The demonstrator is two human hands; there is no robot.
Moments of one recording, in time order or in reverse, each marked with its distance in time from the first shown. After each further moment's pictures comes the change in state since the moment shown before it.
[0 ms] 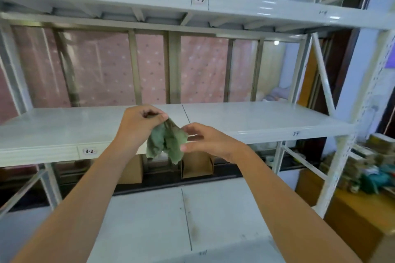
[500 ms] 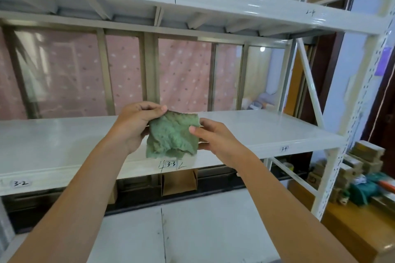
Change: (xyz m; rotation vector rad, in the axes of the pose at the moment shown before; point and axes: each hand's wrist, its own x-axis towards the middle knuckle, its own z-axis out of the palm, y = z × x) left_hand 0.085 -0.001 0.094 -0.322 -0.152 -0.200; right_hand 0.029 0.044 -0.101 0.346 0.262 -0.124
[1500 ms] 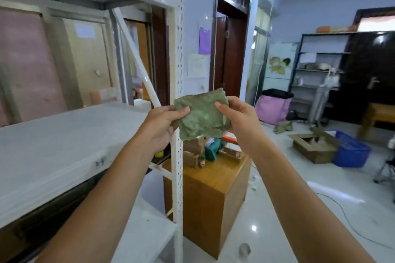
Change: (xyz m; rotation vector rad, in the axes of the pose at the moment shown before) left_hand 0.015 -0.075 0.540 -0.440 -0.767 -0.324; right_hand -0.240 -0.054 -0.408 -0.225 1.037 -0.132
